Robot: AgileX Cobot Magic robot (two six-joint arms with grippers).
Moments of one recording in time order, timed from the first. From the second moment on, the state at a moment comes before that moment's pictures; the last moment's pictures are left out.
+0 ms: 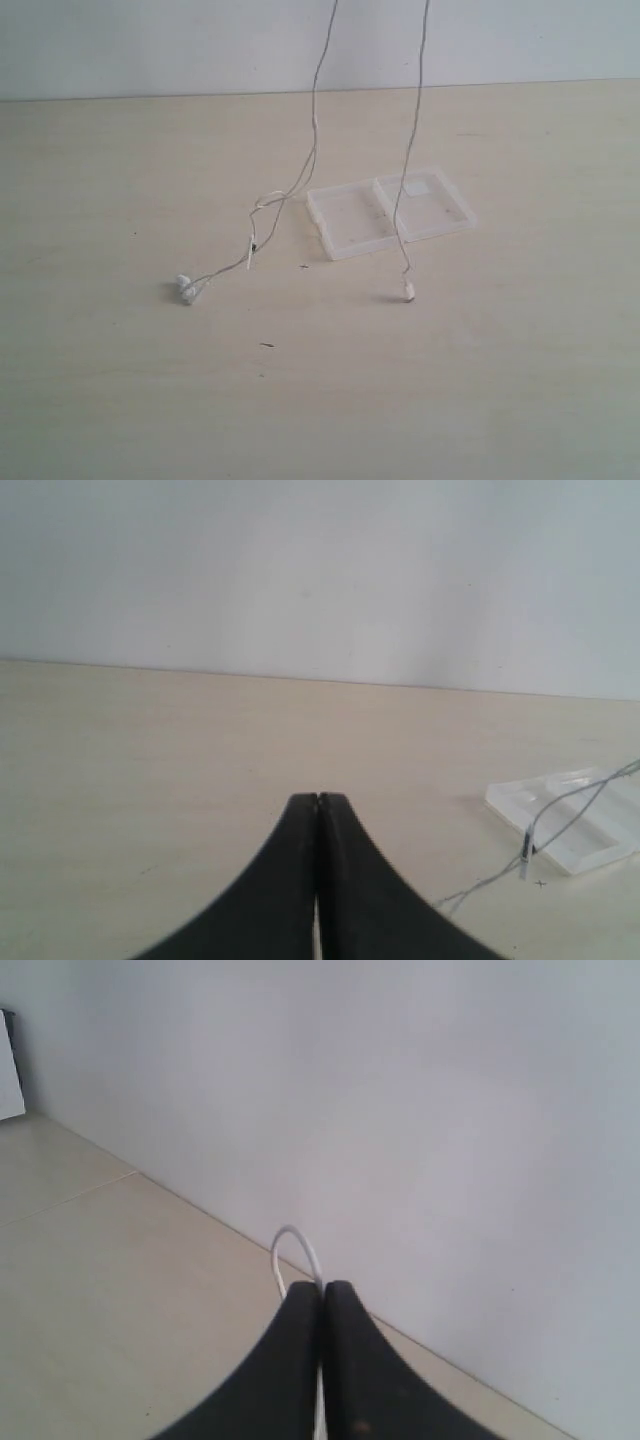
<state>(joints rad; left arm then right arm) -0.08 0.01 0.00 -0.02 0.18 -0.14 0.55 1.15 -1.39 0.23 0.56 -0.28</state>
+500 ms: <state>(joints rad) -0.08 0.01 0.00 -0.02 0.02 -0.23 0.55 1.10 -1.32 0.26 0.37 -0.28</state>
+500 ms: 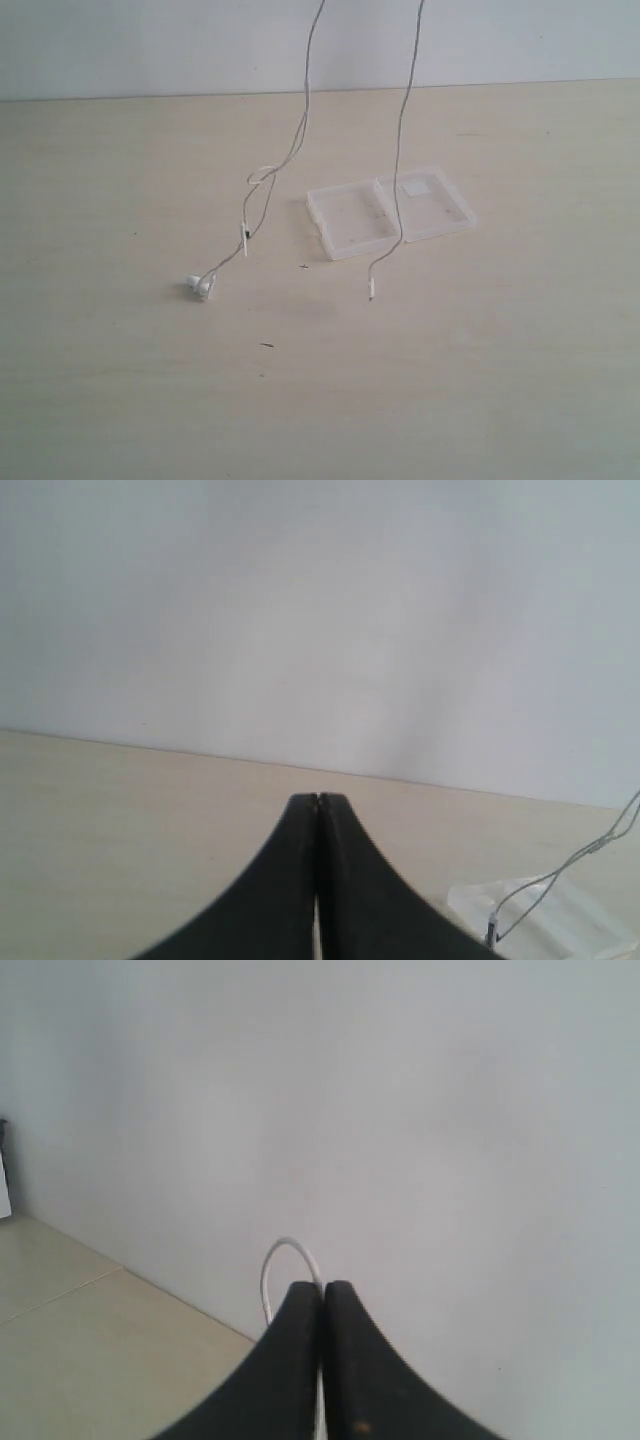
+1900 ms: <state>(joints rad) -0.12 0.41 -0.15 0.79 -0.70 -0.91 0.55 1.09 -1.47 0.25 0.51 -0.30</state>
